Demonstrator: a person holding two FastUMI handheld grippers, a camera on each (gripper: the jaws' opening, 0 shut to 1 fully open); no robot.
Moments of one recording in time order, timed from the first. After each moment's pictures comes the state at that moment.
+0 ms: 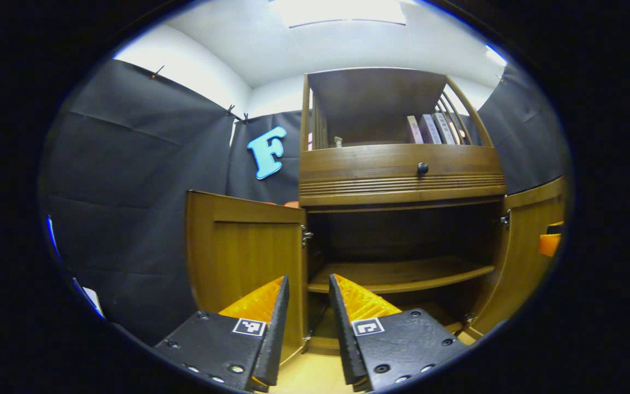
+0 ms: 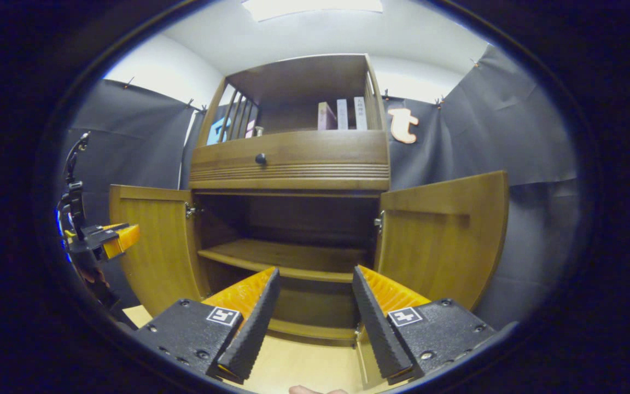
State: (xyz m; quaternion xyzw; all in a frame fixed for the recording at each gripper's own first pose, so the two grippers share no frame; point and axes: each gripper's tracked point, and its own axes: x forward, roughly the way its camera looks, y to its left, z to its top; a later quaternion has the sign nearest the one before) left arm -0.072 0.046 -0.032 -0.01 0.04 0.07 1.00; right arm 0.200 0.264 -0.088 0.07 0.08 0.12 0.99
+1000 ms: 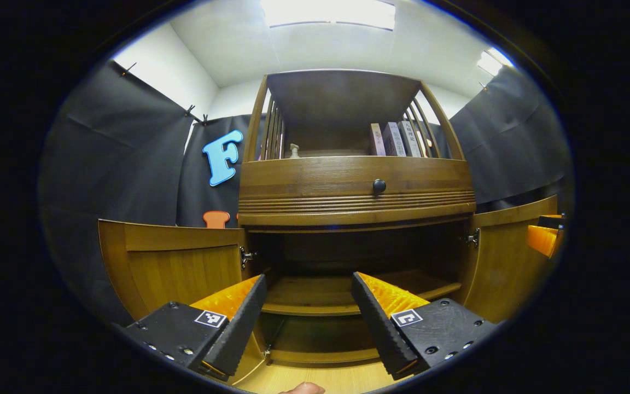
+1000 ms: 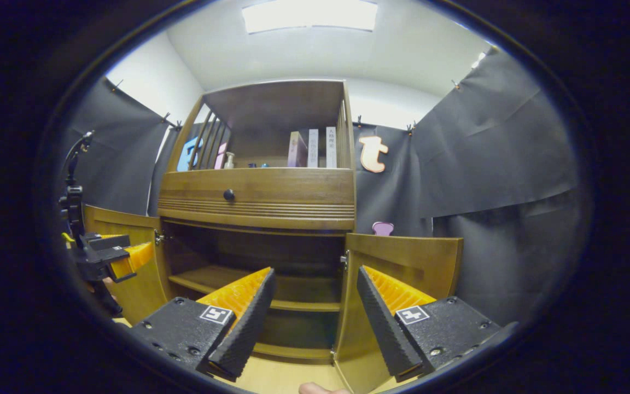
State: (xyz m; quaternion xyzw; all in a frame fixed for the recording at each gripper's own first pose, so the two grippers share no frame) left arm -0.009 -0.006 0.000 -0.01 0.02 -0.02 1.00; right arm 0.220 0.240 -0.048 0.06 0.03 0.04 1.00
